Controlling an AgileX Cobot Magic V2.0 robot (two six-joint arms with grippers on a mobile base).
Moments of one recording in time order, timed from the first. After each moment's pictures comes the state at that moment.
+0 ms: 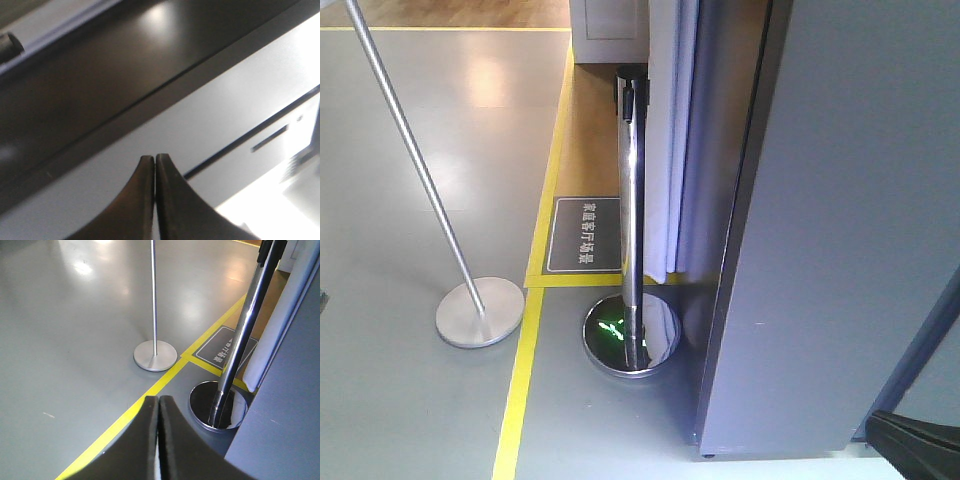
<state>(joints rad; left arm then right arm) 0.15 0.50 -0.16 0.94 -0.76 -2.00 0.54 0.35 -0.35 0.20 0.47 -0.25</state>
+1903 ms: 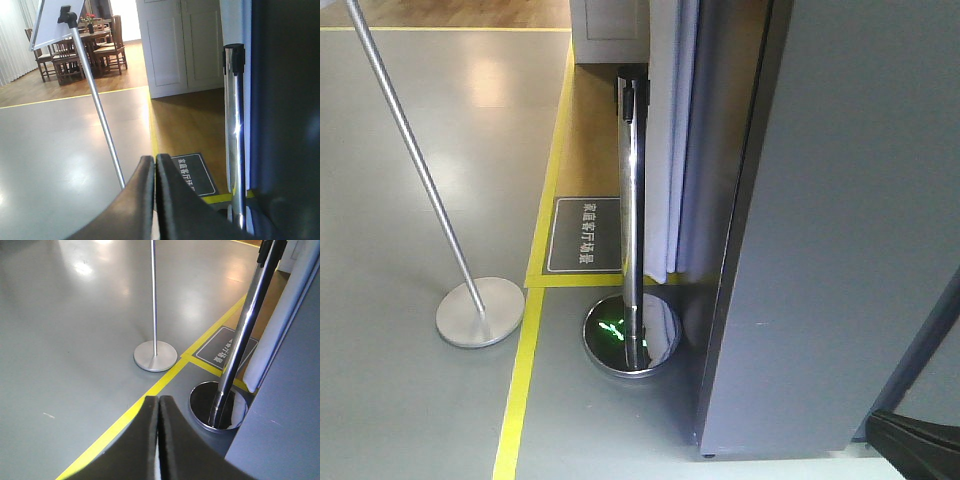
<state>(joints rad) -0.02 -0.01 0.03 0.13 0.13 -0.09 0.54 0.35 -0.35 0.20 0.47 -0.25</state>
